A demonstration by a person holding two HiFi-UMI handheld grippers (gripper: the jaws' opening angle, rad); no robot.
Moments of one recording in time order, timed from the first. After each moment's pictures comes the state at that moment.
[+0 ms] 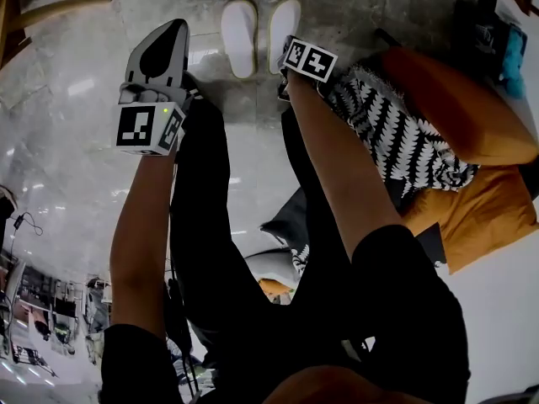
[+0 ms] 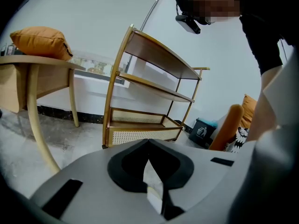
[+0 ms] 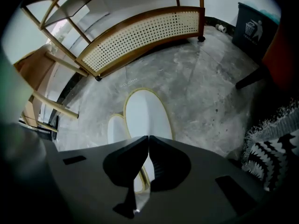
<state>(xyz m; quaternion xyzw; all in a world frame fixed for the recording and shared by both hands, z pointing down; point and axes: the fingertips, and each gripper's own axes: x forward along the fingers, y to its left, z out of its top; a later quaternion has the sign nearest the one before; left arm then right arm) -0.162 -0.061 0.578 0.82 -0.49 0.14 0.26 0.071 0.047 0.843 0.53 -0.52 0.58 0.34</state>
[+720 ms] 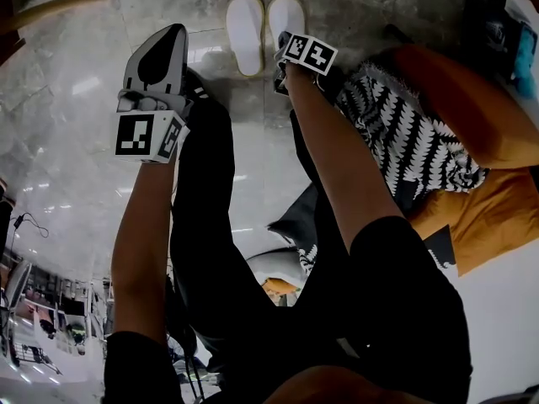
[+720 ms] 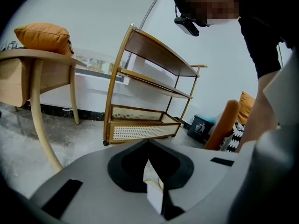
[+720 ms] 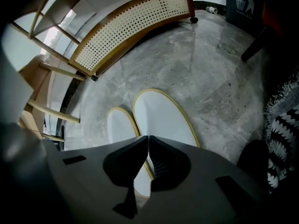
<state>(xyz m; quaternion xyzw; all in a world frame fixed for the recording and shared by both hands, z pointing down) -0.169 -0.042 0.592 0.83 -0.48 0.15 0.25 0.044 0.064 0.883 0.52 -0.49 0.64 0.29</state>
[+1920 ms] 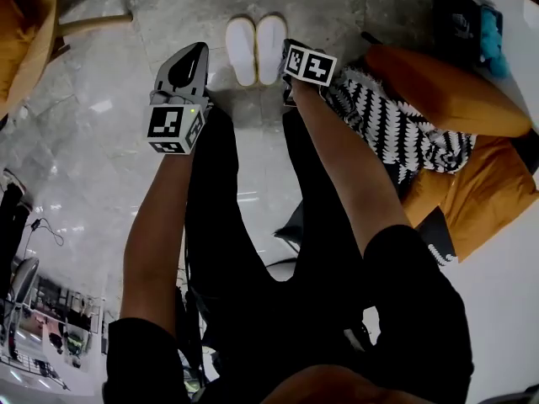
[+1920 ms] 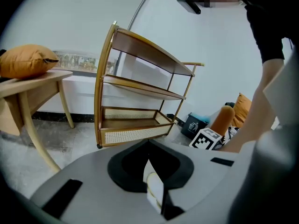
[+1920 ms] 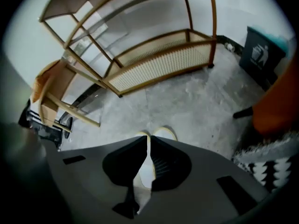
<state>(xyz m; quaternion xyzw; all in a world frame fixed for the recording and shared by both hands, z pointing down) -0.129 -0.048 0.533 0.83 -0.45 0.19 0.27 0.066 -0.003 0.730 0.52 -0.58 0.55 0.31</state>
